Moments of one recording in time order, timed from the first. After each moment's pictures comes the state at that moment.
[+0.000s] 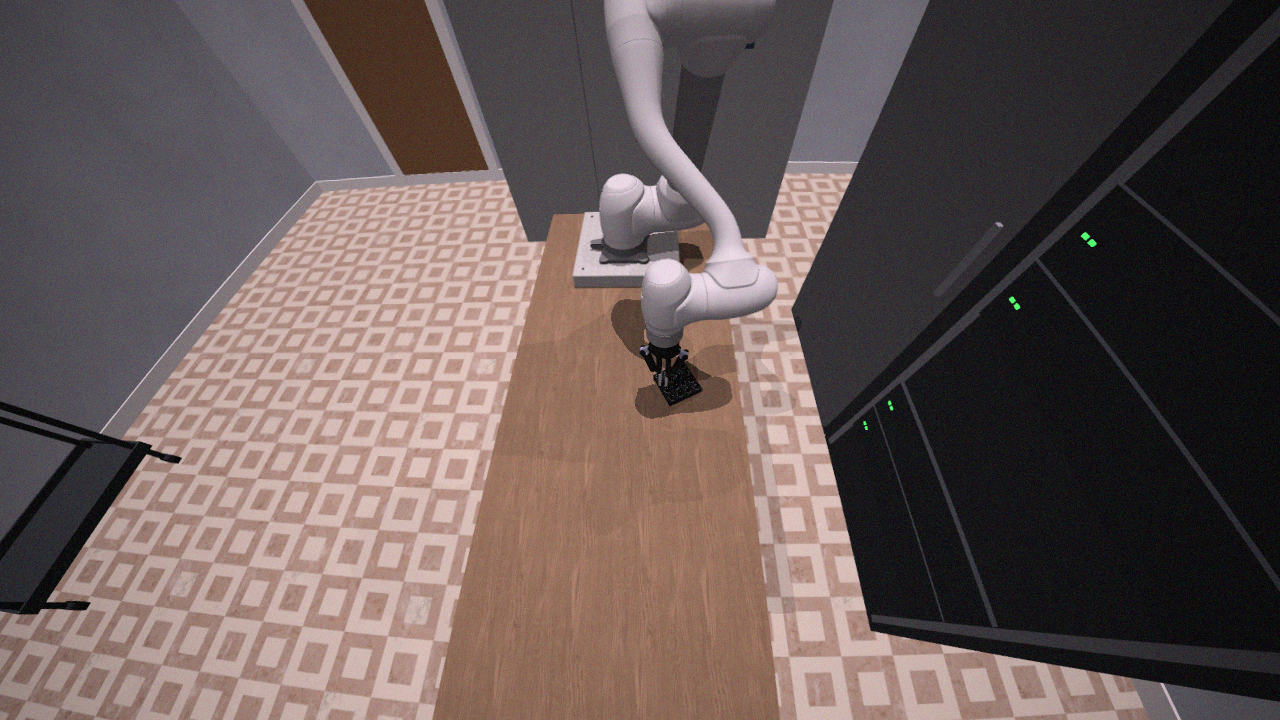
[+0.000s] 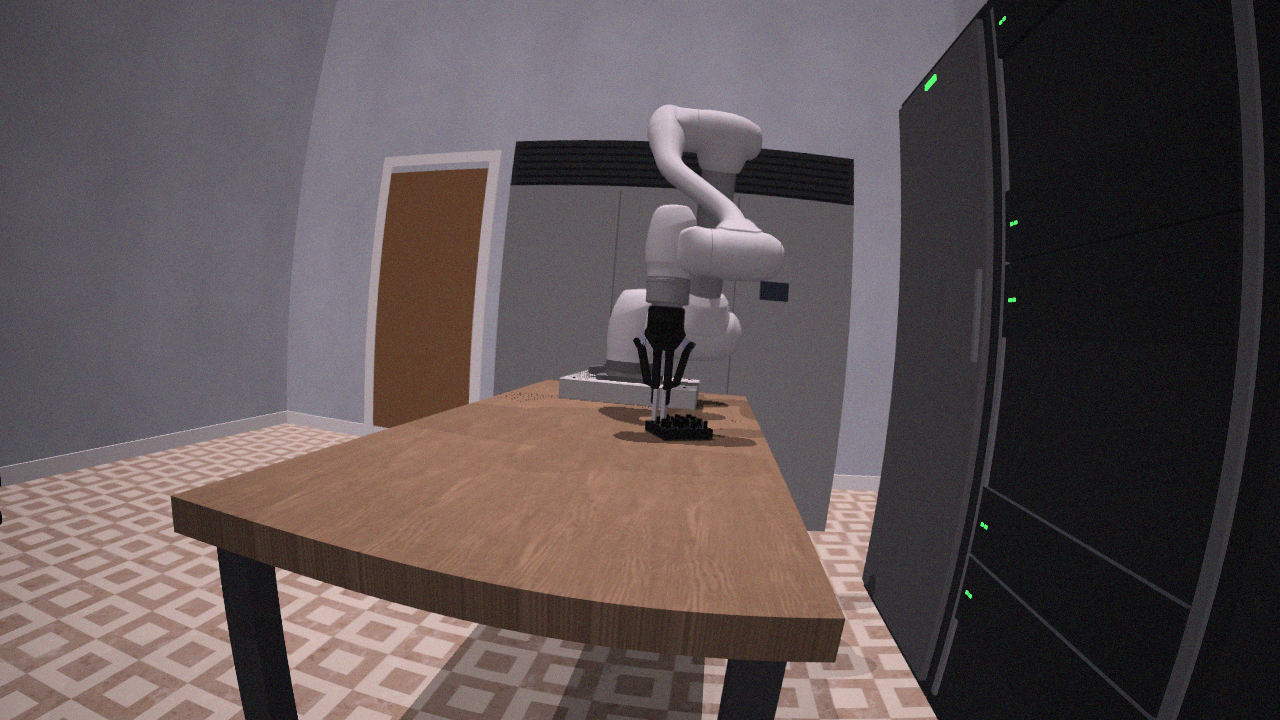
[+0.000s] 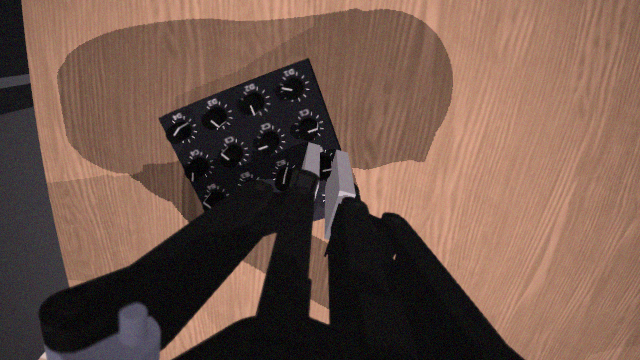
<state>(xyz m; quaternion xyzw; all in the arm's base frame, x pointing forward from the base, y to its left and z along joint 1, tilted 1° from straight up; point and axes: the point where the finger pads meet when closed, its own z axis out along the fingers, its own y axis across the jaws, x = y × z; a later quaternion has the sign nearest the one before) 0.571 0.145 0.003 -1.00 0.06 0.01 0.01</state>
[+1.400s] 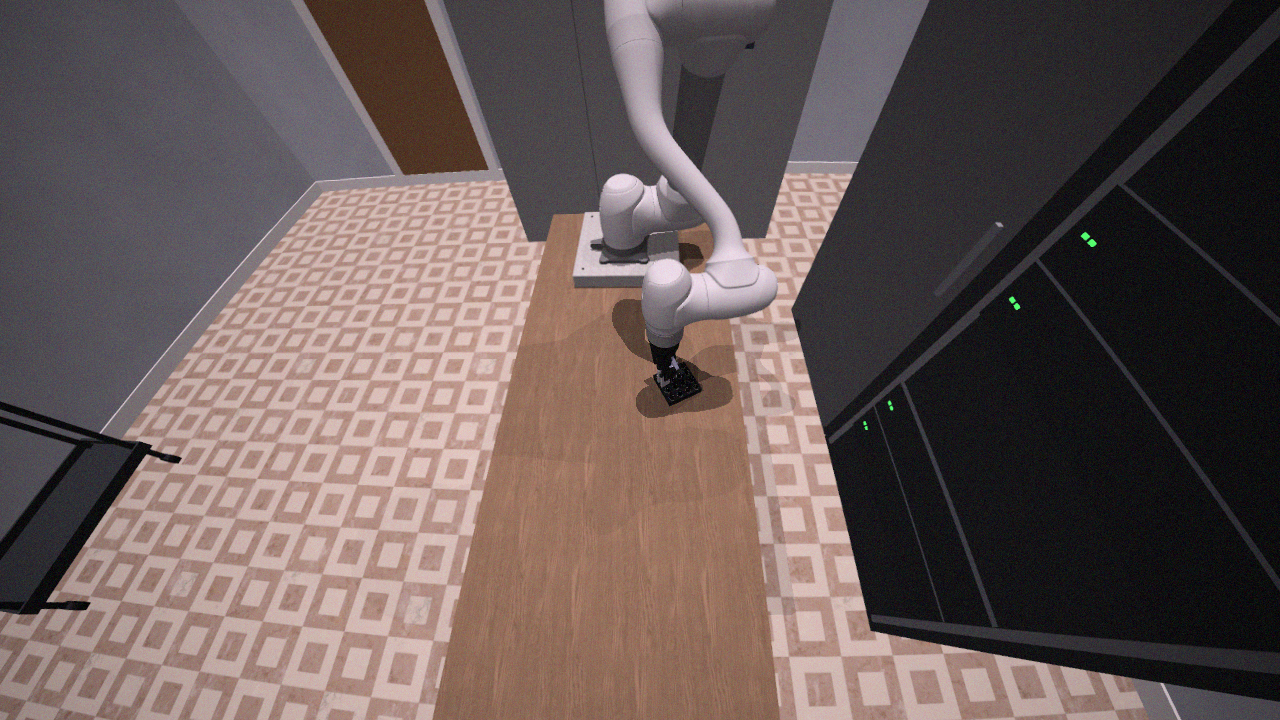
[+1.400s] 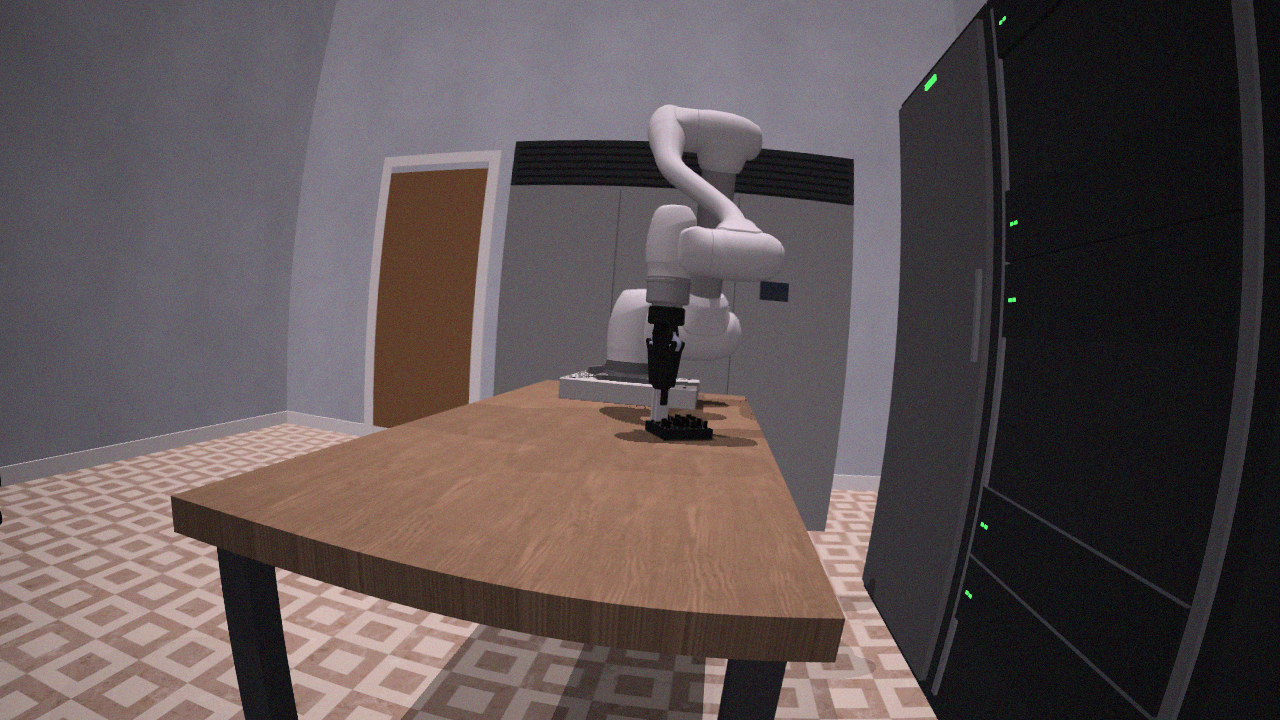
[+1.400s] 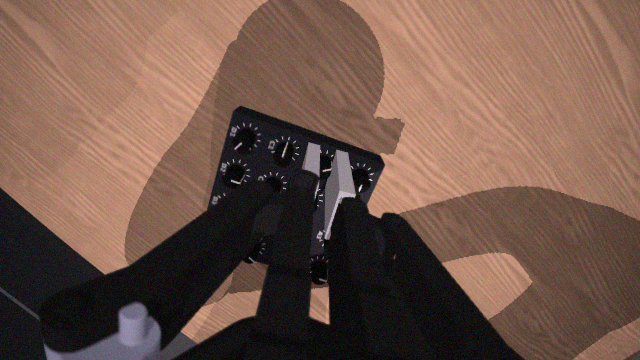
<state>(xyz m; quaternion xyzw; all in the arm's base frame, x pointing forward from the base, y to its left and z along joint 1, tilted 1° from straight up) 0.571 0.145 0.003 -0.88 0.48 0.01 0.00</state>
